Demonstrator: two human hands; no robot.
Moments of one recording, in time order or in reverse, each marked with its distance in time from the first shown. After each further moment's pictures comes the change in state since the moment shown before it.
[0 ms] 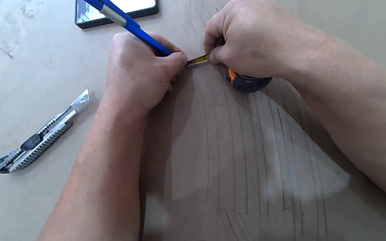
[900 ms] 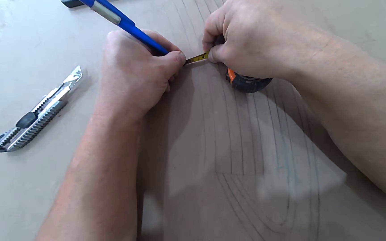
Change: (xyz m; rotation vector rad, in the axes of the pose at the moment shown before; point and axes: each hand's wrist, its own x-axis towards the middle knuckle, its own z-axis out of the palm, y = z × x) left_hand -0.046 0.001 0.002 -0.015 -0.047 0.036; right_hand -0.050 -0.019 0.016 0.037 0.010 0.053
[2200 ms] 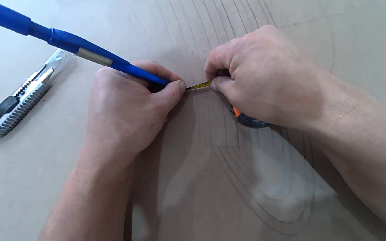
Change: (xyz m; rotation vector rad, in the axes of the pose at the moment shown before) left_hand -0.085 0.003 0.000 0.008 -0.057 0.038; right_hand -0.086 -0.037 0.027 -0.006 0.008 0.097
